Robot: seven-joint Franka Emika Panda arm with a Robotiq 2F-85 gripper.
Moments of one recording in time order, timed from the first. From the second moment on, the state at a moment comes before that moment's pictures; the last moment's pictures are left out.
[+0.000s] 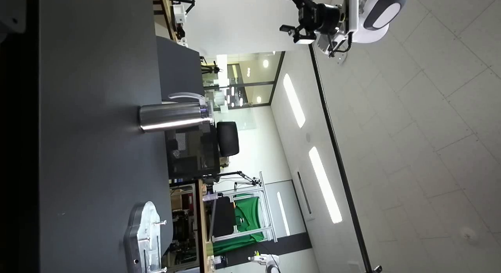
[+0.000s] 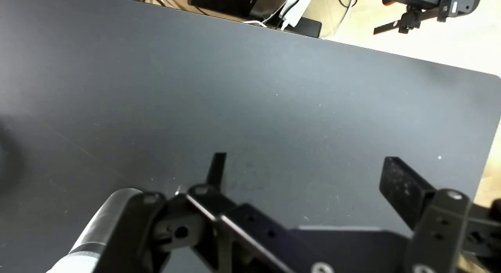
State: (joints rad) arm -0.02 -0.26 -0.22 -2.10 0.00 1.68 -0.44
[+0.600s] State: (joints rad) arm -0.11 -0.08 -0.24 -2.01 0.00 1.95 -0.44
